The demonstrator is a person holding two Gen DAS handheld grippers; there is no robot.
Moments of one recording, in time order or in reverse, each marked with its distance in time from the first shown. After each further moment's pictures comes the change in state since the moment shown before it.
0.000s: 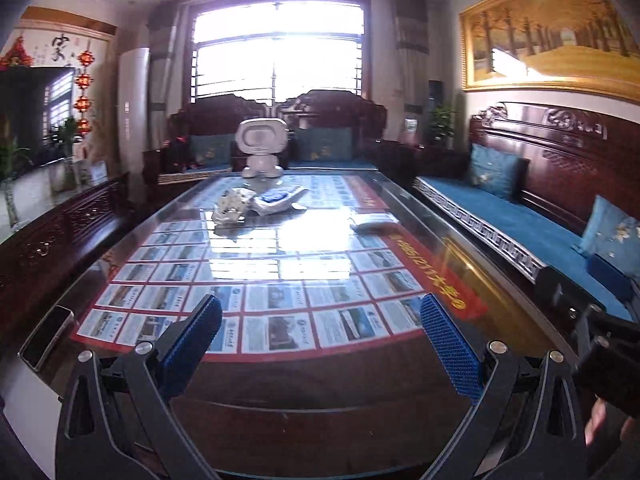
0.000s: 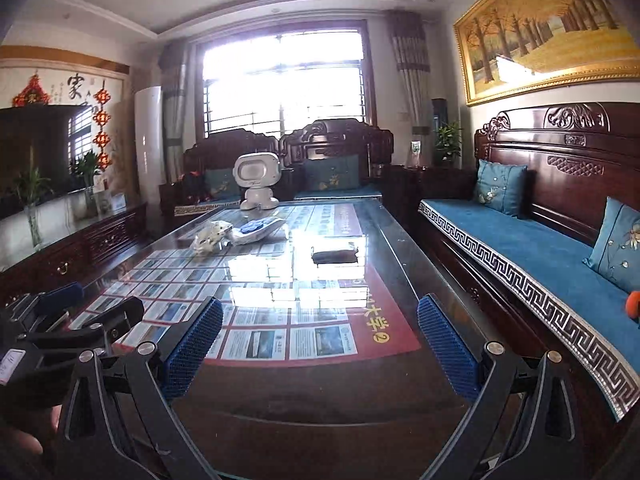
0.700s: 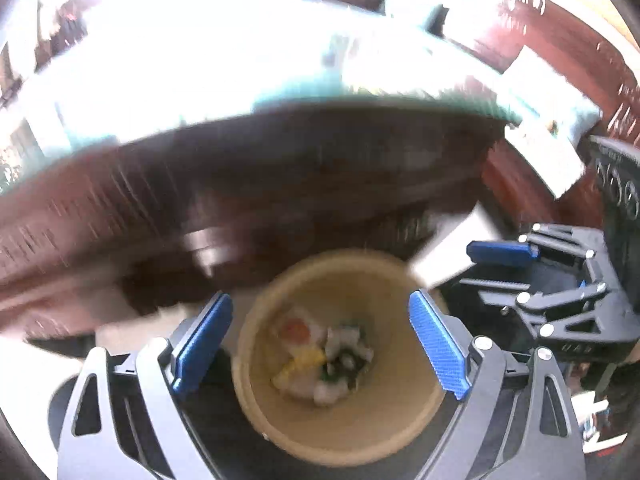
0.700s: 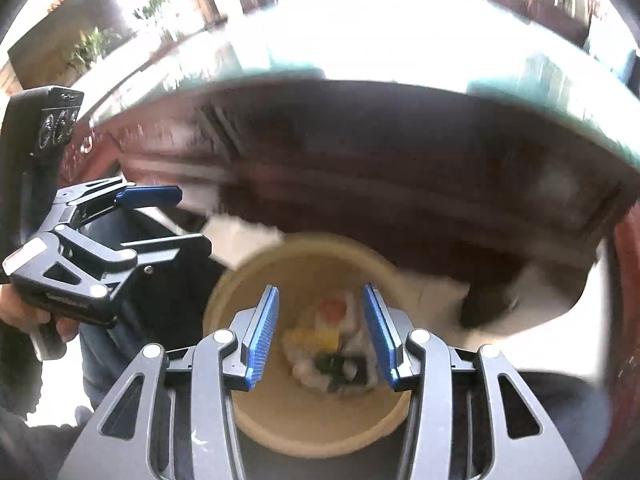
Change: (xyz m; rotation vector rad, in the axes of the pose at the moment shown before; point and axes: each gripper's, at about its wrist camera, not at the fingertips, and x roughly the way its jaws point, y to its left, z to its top) left arm -0.010 0.002 -0.208 0.102 0.551 -0.381; right arm -0.029 0.004 -0.197 -0.104 0.694 0.358
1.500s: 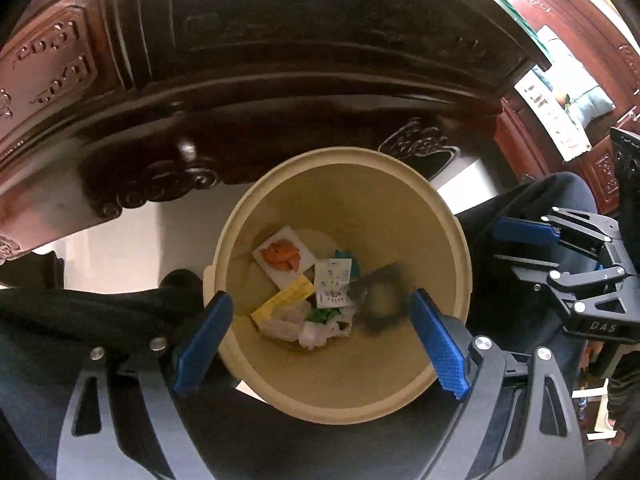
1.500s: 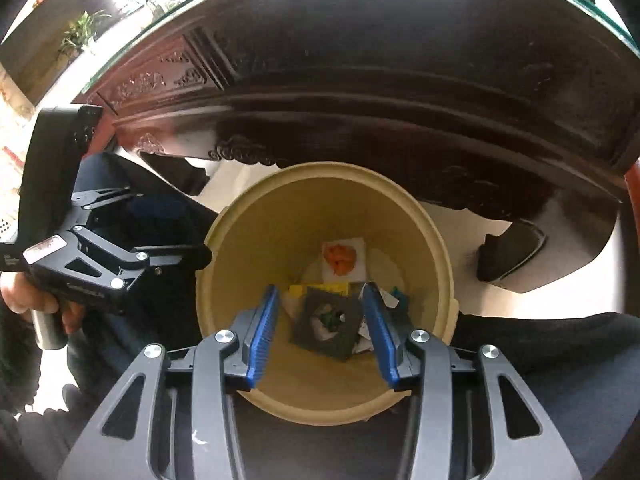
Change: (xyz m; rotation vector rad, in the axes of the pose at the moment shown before) left arm 0.067 0.024 -0.081 -0.075 0.262 -0.075; right arm 0.048 -0.002 -0.061 0.042 0.180 0.038
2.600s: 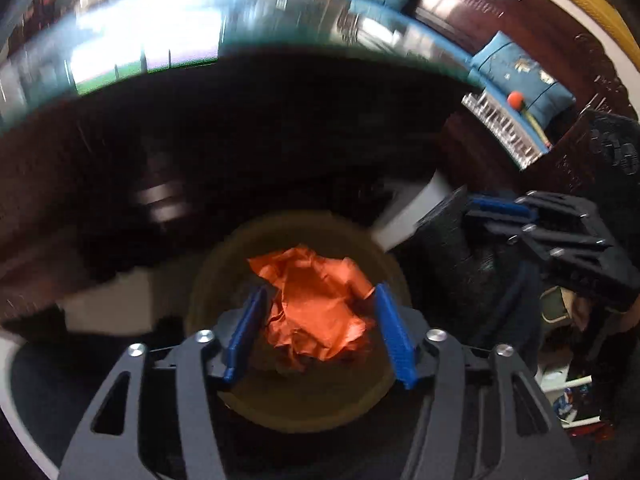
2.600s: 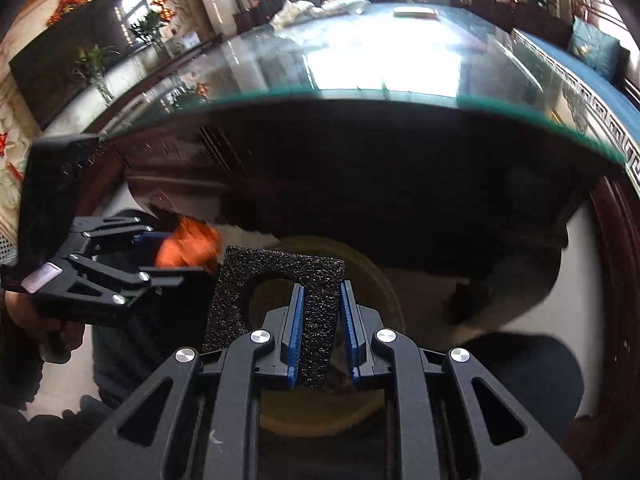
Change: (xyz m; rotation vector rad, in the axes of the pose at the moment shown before) left arm -0.052 -0.048 0.017 0.091 -0.088 -0.066; right arm -0.083 -0.012 0.016 0.006 -0.181 -0.036
